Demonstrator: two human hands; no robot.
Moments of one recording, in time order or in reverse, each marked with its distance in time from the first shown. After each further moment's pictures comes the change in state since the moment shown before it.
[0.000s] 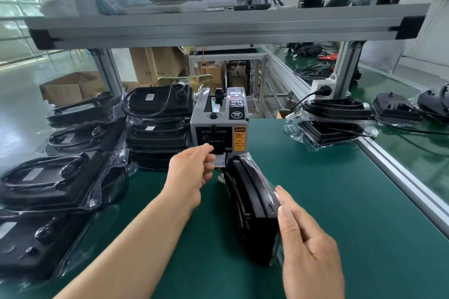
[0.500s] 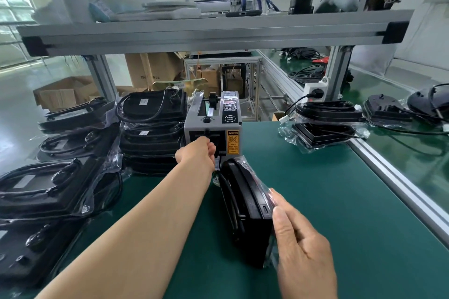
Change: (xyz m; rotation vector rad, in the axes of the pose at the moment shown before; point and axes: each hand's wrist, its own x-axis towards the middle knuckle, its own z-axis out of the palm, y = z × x) left_hand 0.065 0.007 0.049 -0.327 0.173 -0.325; right_hand 0.006 0.003 -0.003 0.065 -0.010 -0.023
